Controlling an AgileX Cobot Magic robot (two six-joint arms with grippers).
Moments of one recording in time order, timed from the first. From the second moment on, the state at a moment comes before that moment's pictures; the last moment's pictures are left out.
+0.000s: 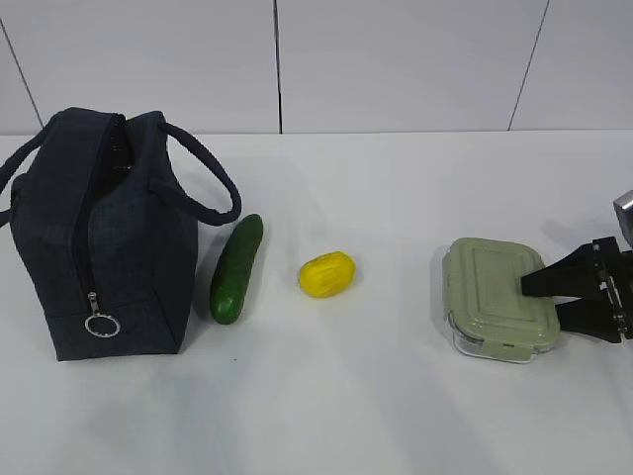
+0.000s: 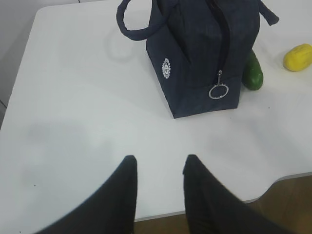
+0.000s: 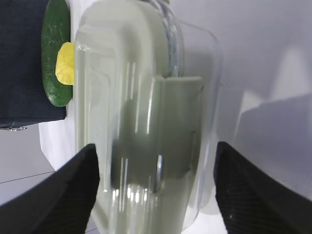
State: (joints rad) left arm 0.00 0.01 -0.52 -0.13 1.10 0.11; right arm -0.42 2.12 -1.00 1.25 1.15 -1.23
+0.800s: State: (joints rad) left arm 0.00 0.01 -0.52 -0.13 1.10 0.11; right arm -0.39 2.13 -1.01 1.25 1.15 -1.23
